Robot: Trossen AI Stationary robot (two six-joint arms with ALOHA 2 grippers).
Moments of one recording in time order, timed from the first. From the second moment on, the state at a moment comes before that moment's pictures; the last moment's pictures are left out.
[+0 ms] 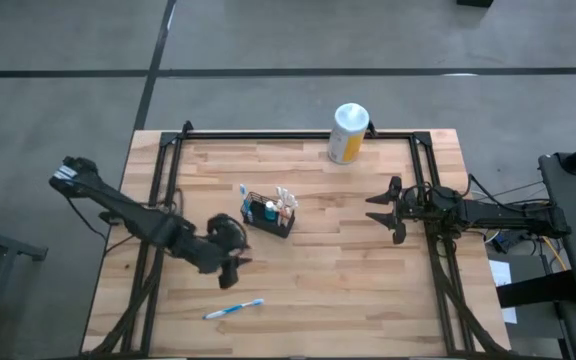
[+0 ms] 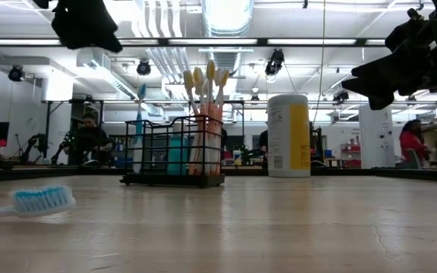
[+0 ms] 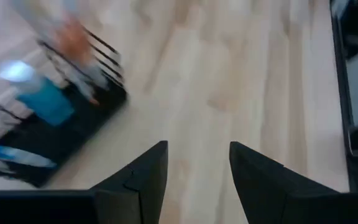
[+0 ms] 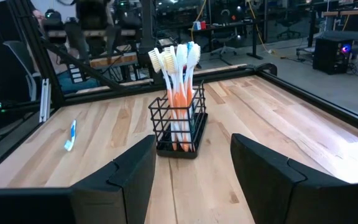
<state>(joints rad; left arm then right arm) -0.50 1.22 0.95 -0.53 -0.41 -0.68 -0.11 0.25 0.01 0.19 -0.02 0.16</state>
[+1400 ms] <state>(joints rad) -0.62 1.82 1.16 -0.46 -0.22 -0.97 -0.11 0.25 0.01 0.19 -0.02 0.16</state>
